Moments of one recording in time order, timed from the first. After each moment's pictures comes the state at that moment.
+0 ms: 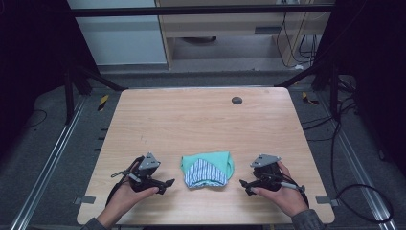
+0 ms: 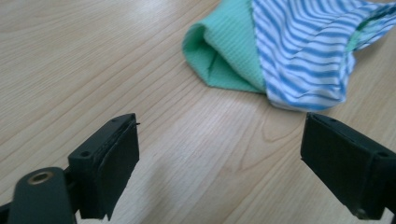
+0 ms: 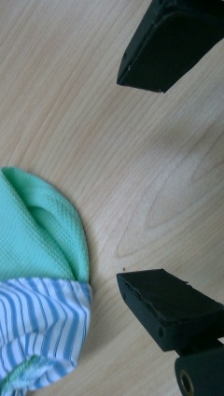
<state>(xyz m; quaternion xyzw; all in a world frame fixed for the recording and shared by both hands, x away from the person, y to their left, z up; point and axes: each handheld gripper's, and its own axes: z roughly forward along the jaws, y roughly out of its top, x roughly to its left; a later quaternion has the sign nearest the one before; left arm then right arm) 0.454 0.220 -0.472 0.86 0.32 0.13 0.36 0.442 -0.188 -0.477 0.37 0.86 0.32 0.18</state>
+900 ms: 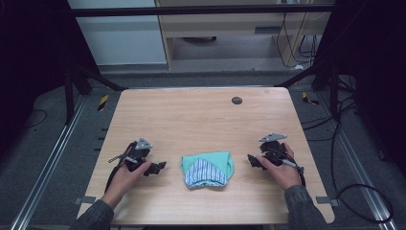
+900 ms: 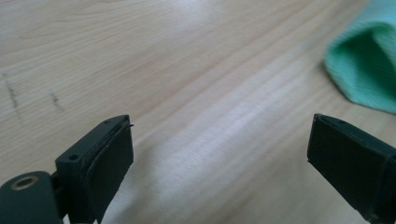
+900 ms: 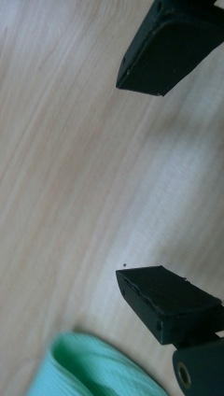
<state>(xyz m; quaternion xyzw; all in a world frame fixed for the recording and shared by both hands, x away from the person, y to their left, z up) 0.519 0.248 -0.490 0.84 0.40 0.16 0.33 0.518 -0.218 -0.488 0.48 0.79 0.31 0.21</state>
